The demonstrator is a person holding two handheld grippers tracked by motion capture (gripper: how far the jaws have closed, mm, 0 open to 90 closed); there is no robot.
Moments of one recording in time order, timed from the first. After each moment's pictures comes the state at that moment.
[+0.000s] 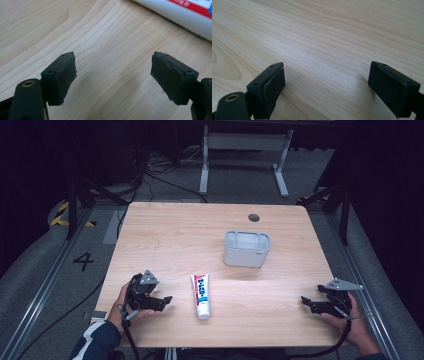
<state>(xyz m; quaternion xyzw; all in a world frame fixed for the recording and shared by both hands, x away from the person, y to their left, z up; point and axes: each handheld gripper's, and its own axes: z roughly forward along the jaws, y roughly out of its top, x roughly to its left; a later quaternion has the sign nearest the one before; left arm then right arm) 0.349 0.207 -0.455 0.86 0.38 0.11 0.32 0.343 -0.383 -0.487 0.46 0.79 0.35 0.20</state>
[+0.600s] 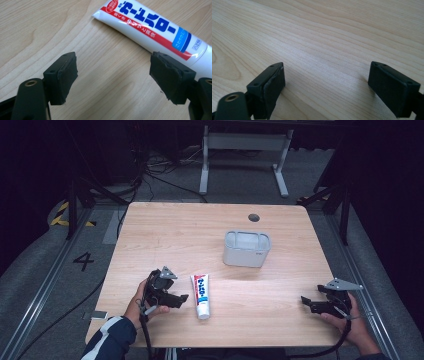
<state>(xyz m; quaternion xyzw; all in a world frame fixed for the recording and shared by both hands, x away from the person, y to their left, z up) 0.358 0.160 -0.442 0.86 0.39 0.08 0.30 0.343 -0.383 -0.487 0.46 0.79 0.35 0.20</state>
